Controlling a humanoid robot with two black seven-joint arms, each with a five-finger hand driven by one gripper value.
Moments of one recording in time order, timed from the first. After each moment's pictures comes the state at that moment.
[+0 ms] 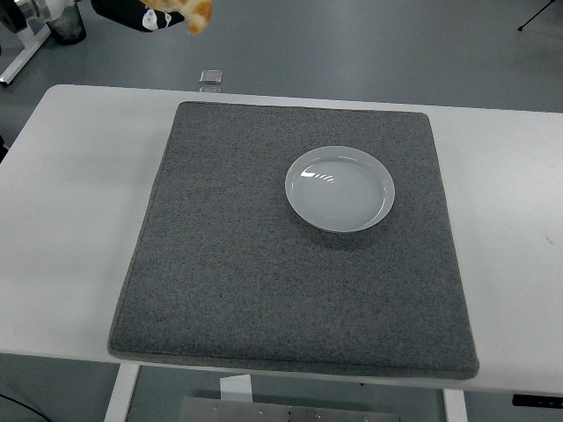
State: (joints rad) left arm -1.33 0.79 -0.28 -1.13 1.03 -0.07 -0.32; right arm 0.05 0.00 0.00 0.14 0.06 0.08 -0.03
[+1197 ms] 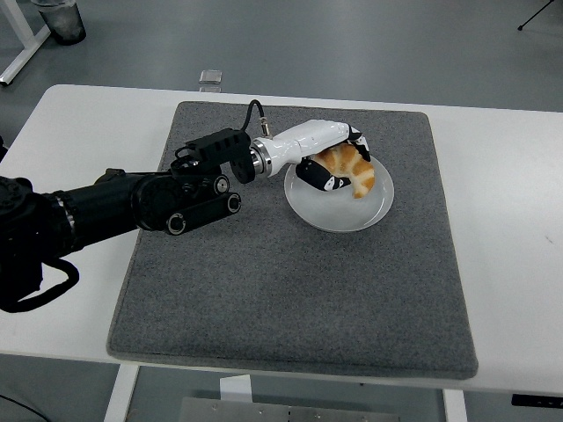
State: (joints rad) left arm -1.13 0.08 -0.02 -0.74 1.14 0.22 -0.33; right arm 0.05 0.00 0.00 0.14 0.06 0.08 -0.03
